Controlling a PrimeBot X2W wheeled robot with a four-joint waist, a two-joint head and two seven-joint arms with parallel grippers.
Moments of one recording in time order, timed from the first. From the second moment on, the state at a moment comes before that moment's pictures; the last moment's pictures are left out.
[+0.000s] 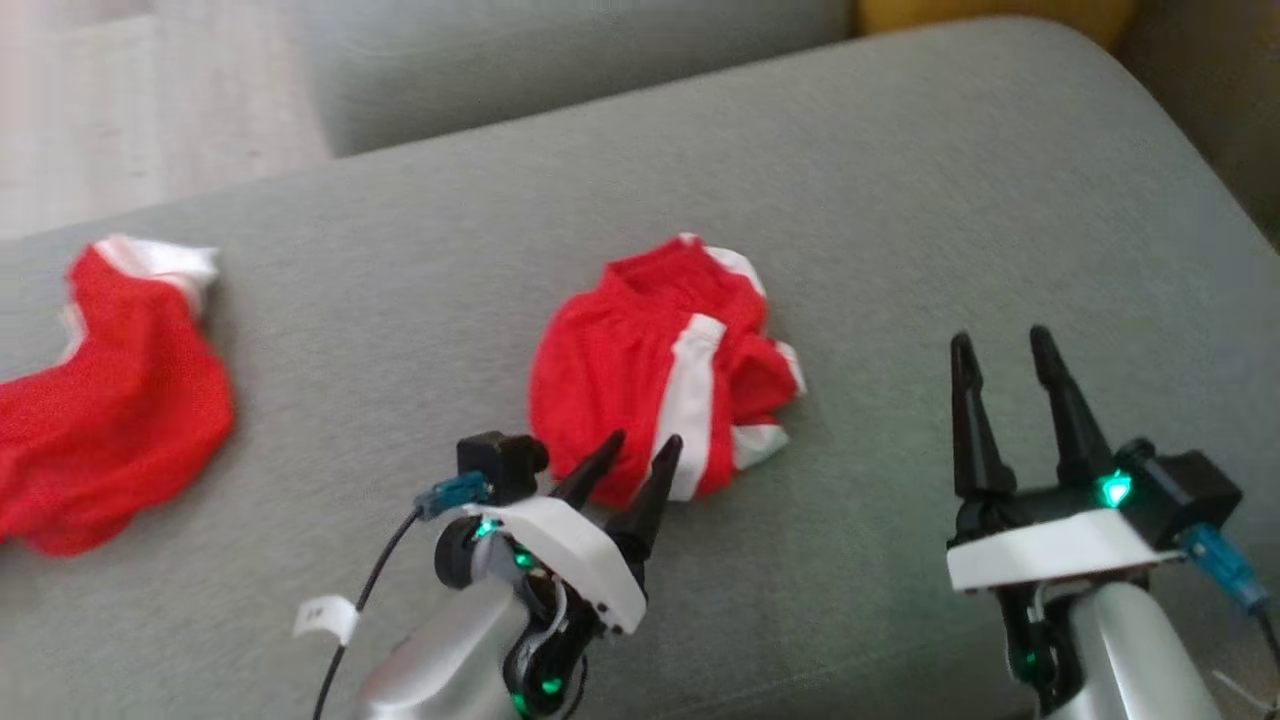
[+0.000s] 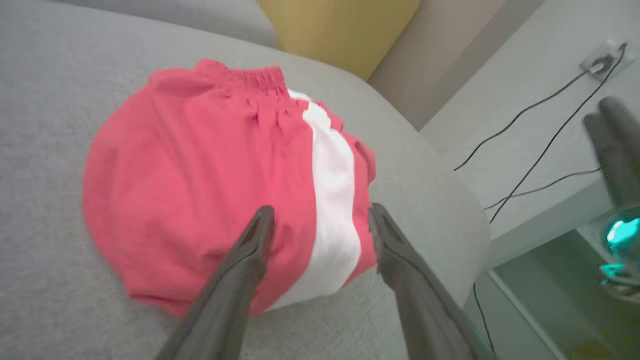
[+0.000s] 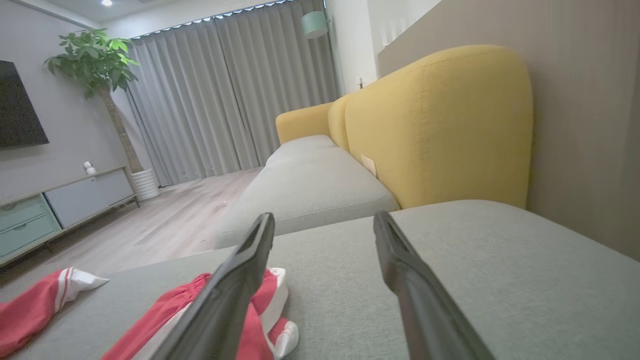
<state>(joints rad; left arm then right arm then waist) -0.42 0.04 -0.85 0.66 -0.87 -0.07 -0.25 -0.10 -0.05 0.09 0.18 0.24 0.13 -0.26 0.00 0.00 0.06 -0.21</state>
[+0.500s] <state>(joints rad) 0.02 0.10 -0.27 0.16 -0.31 0.09 -0.25 0.01 -0.05 0.09 0.25 0.23 0.13 -0.26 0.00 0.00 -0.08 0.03</state>
